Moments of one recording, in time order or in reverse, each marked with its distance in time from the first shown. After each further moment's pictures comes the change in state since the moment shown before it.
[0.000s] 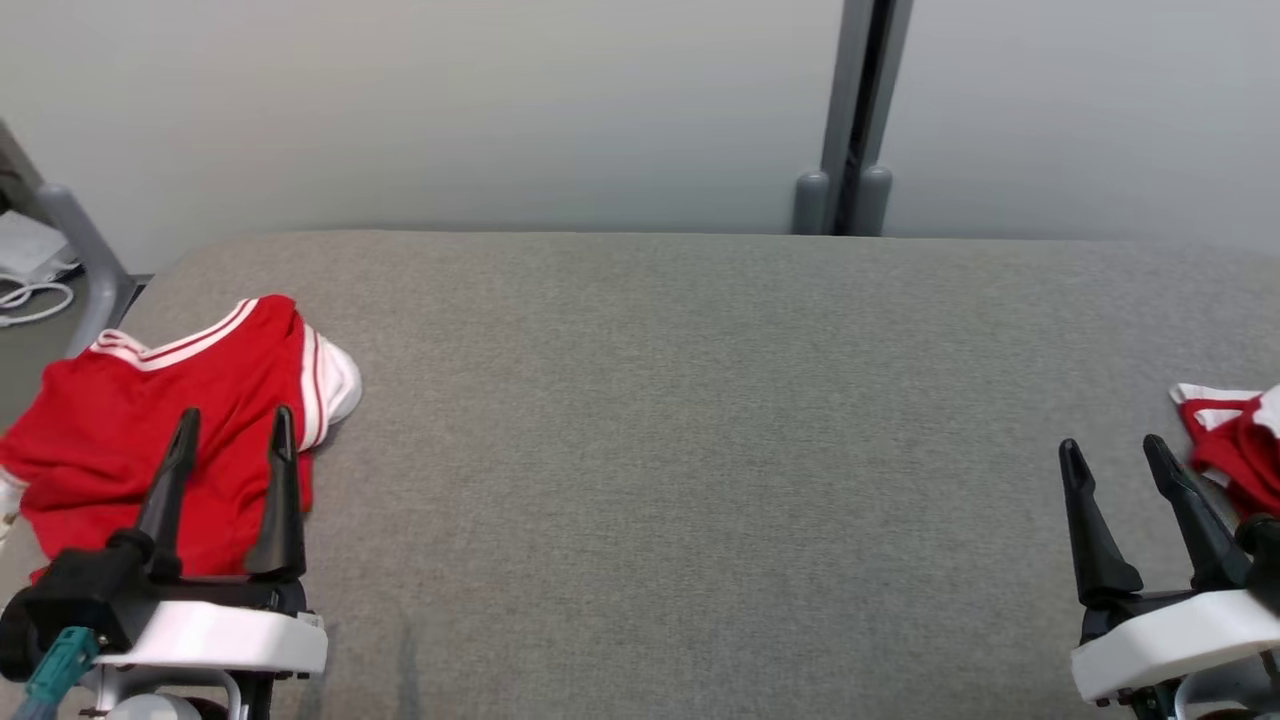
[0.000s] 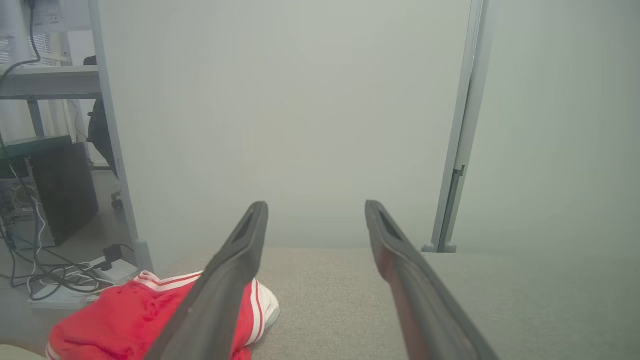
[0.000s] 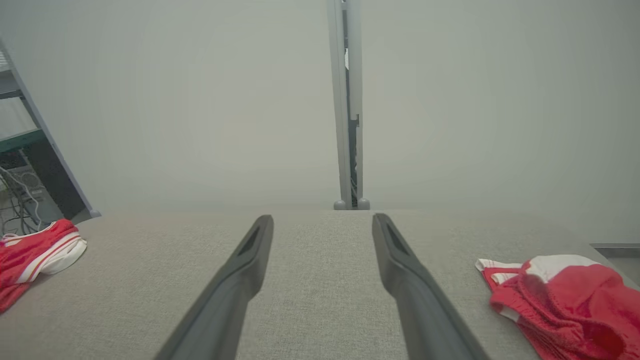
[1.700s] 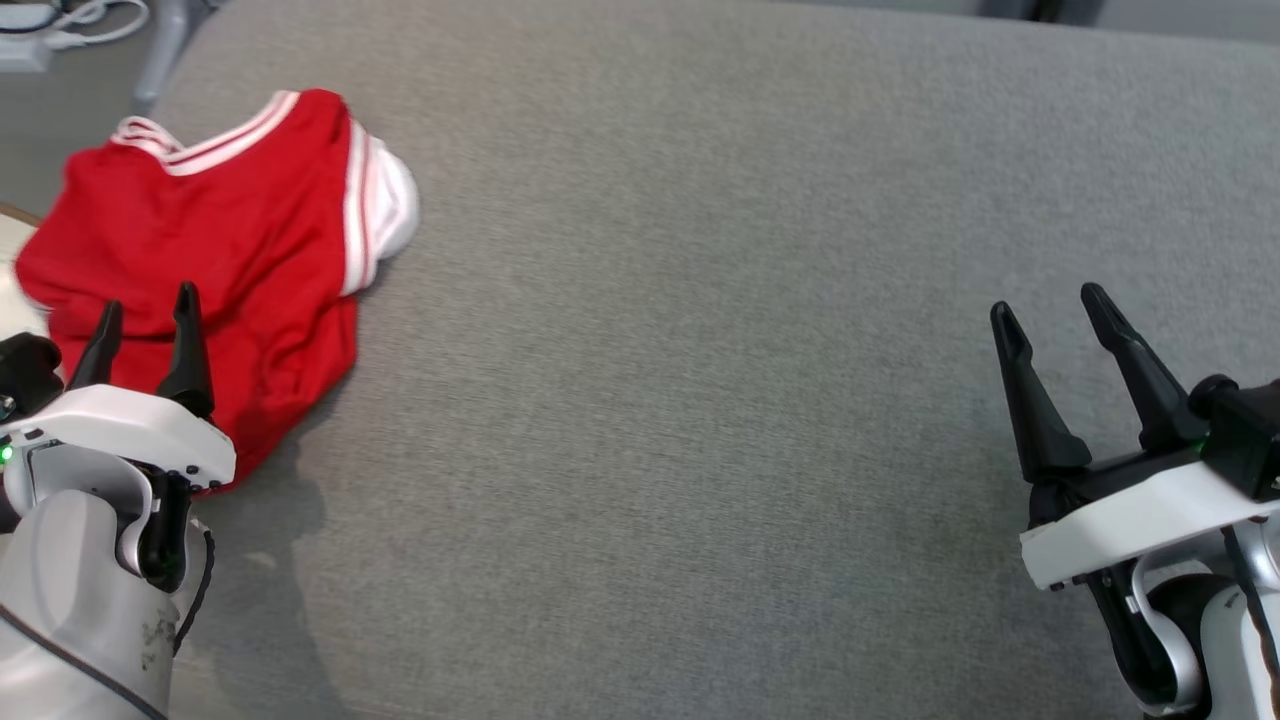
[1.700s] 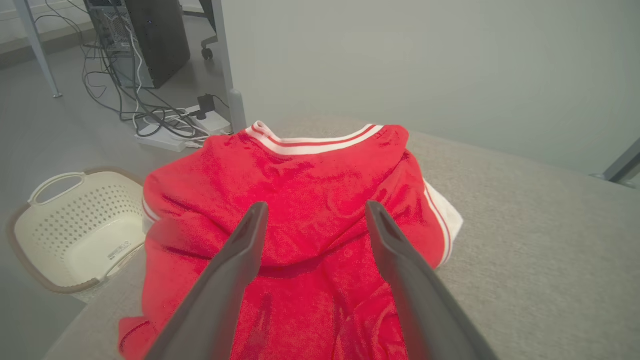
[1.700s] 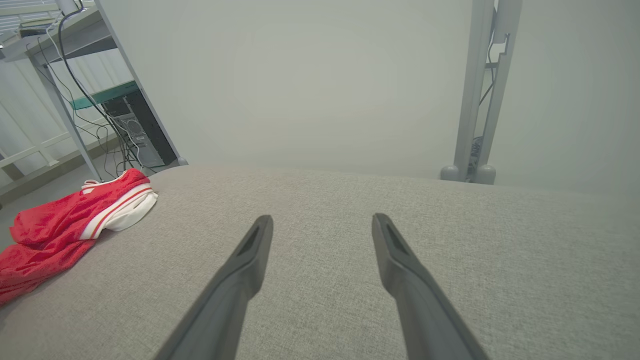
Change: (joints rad) left arm -0.536 -0.108 0.234 0.786 0.026 -0.301 0.058; right arm -0.209 -0.028 0.130 -0.057 -0.001 0.000 0.069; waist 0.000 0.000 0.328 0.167
